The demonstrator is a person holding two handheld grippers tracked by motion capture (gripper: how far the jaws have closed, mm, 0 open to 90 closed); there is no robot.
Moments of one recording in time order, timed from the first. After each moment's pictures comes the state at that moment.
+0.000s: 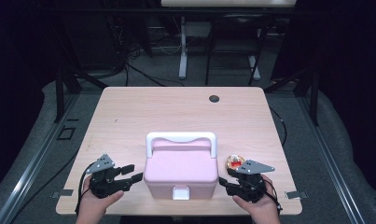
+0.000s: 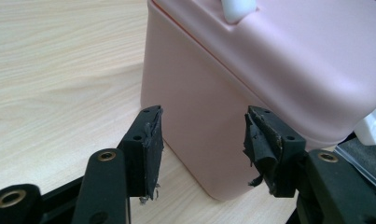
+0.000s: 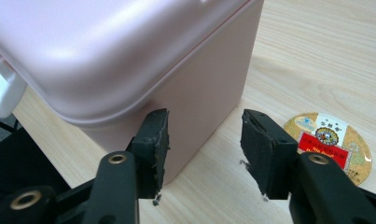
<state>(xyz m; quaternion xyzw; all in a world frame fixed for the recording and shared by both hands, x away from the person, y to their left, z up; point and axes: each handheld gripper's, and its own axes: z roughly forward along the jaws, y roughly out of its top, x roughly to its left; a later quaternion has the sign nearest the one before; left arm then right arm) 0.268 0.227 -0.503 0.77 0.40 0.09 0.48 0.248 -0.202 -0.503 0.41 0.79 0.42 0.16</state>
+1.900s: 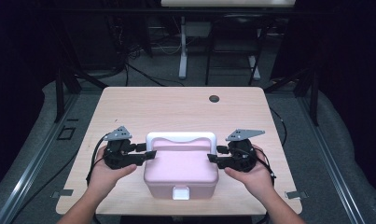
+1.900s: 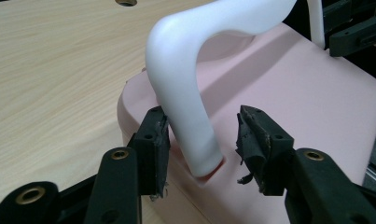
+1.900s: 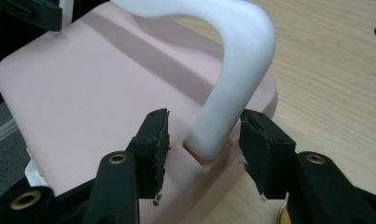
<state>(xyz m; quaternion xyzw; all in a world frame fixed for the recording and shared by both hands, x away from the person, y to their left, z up) 0.321 0.183 -0.446 0.81 0.35 0.08 0.46 0.303 -0.176 -0.439 0.39 0.81 0.42 0.11</state>
